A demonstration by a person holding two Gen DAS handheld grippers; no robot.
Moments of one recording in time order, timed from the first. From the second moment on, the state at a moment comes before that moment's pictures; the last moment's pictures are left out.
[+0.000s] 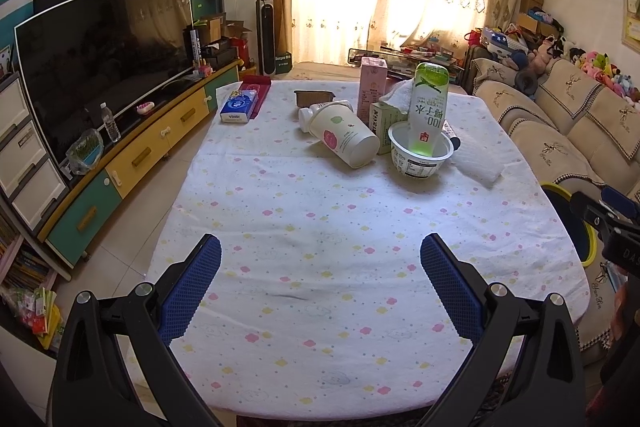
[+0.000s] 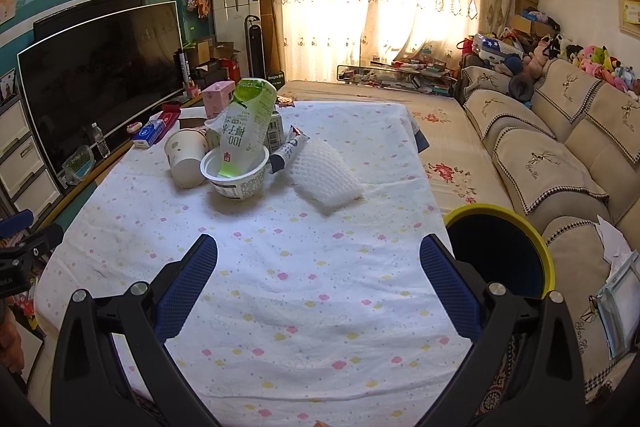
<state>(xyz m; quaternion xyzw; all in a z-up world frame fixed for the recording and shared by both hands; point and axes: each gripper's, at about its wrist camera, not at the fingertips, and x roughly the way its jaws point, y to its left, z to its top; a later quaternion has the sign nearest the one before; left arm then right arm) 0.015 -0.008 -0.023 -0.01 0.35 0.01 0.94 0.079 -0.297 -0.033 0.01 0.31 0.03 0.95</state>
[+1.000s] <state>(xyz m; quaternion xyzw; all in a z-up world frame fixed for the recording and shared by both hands) 0.081 0.041 -0.067 -0.02 0.37 0.05 0.93 0.302 -0.222 -0.021 0.06 0.36 0.05 0.93</state>
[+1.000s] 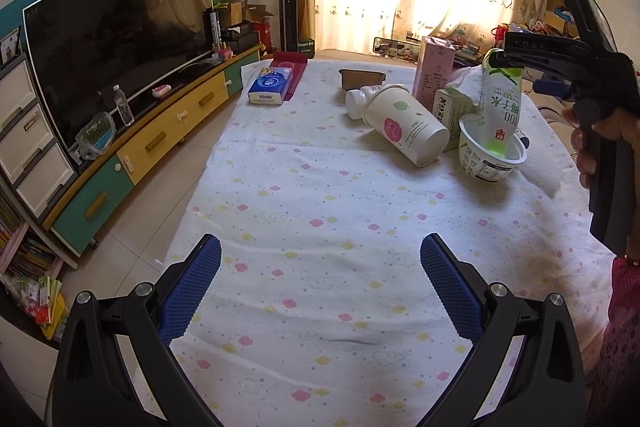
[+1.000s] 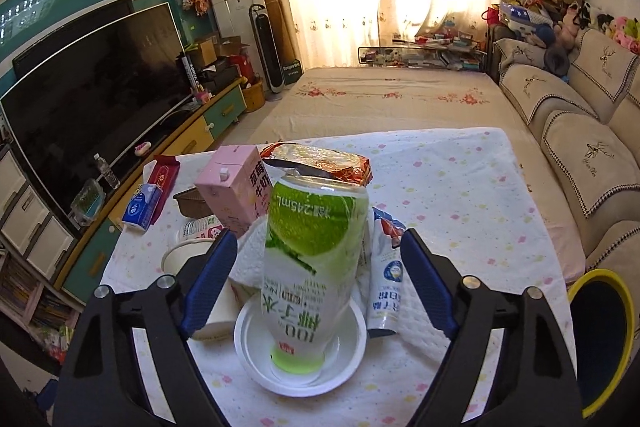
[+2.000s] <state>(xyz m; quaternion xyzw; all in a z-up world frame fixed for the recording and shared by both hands) 0.080 0.023 -0.065 0.00 0.37 0.03 0.93 0.236 -0.275 0.037 0.12 0.26 0.08 0.96</state>
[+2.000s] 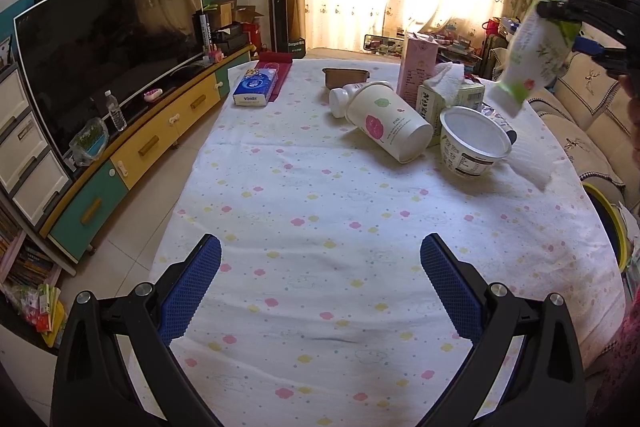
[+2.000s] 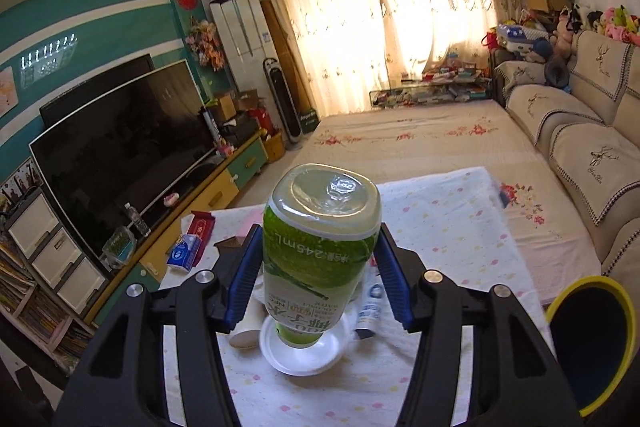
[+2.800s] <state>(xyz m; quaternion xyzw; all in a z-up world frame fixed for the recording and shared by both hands) 0.111 -0.059 -0.078 0.02 0.40 -0.05 0.91 0.205 -0.547 -0.141 0.12 0.42 -0.23 0.87</state>
